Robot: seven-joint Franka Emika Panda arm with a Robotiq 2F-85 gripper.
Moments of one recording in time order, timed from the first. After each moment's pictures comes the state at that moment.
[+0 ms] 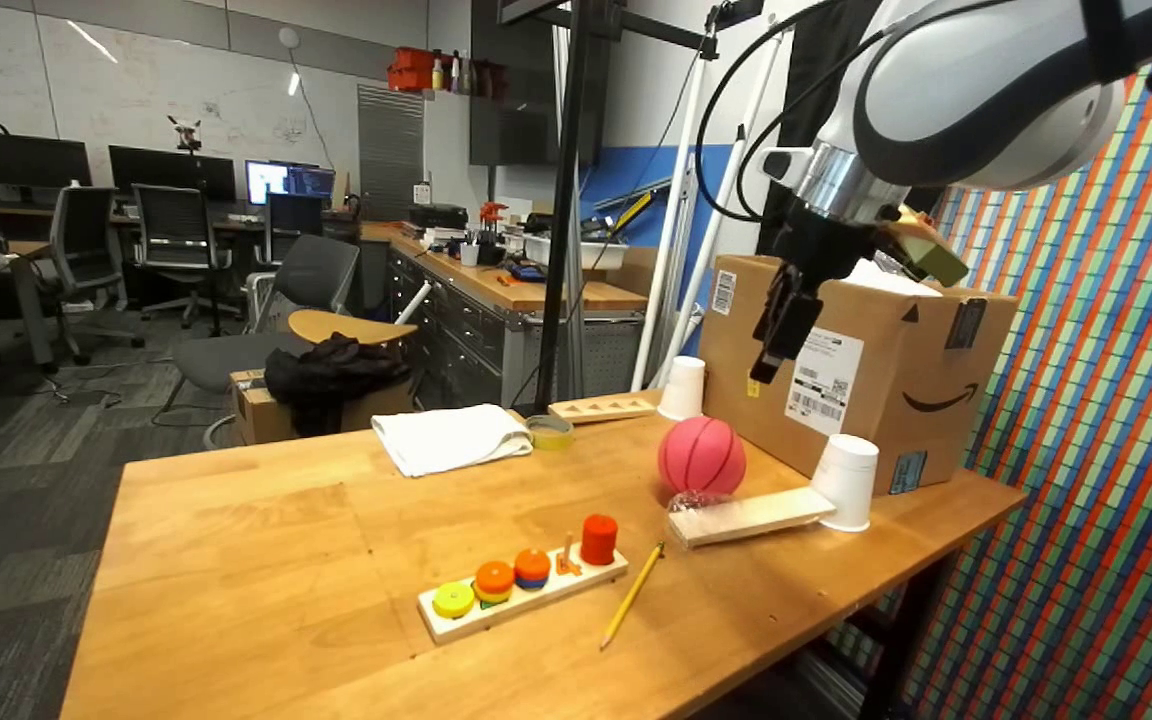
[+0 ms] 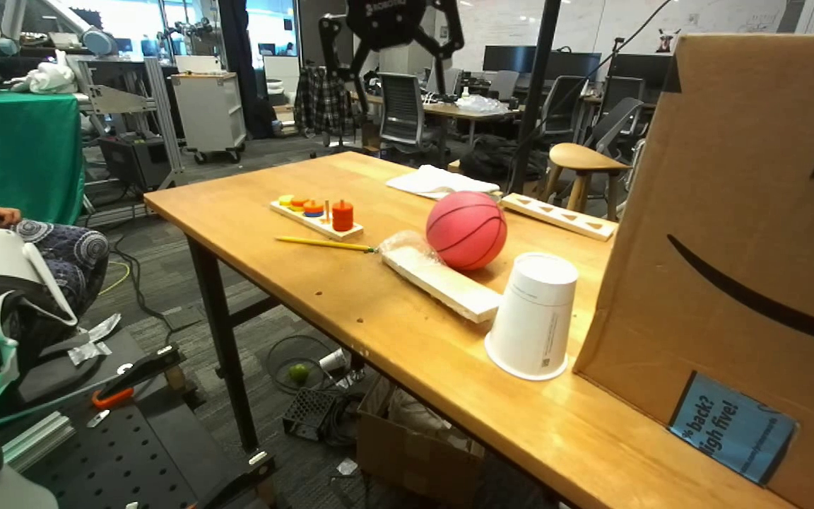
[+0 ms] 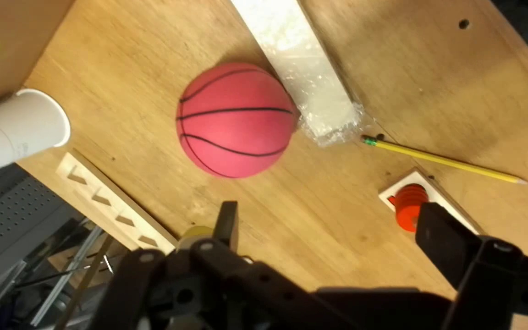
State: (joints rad) arm 0.00 -0.47 -0.07 -2.48 -0.11 2.34 -0.78
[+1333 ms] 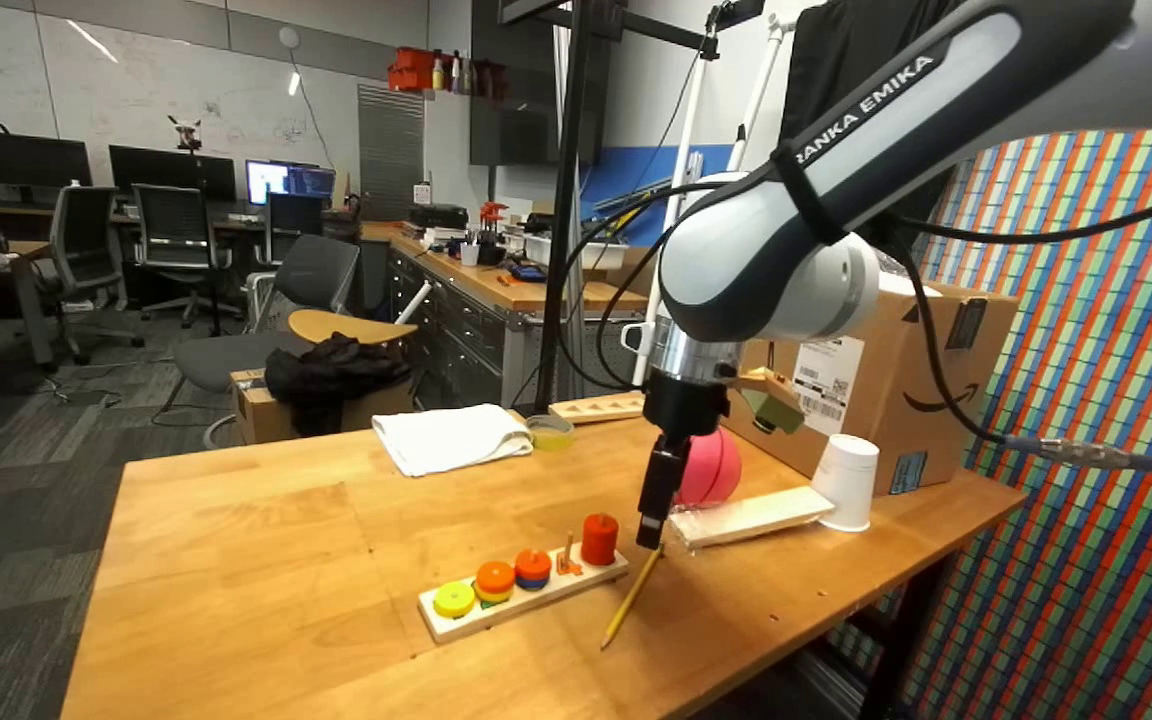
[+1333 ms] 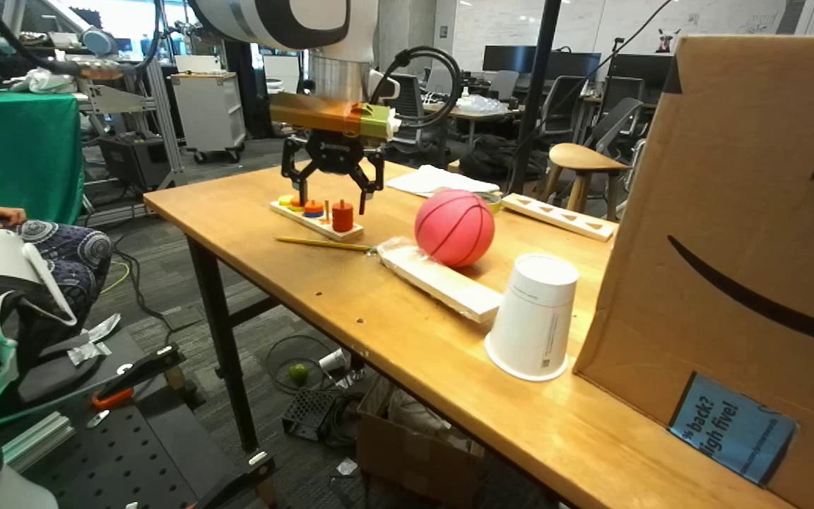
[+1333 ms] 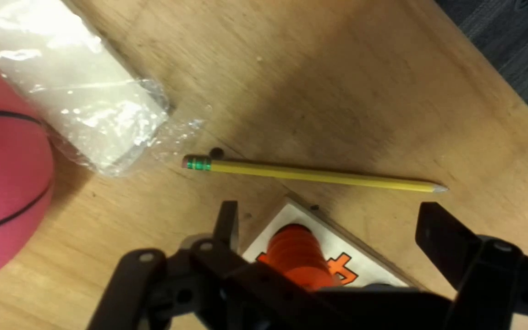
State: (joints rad) arm 0.16 -0.06 -0.02 -2.43 0.12 2.36 -0.66
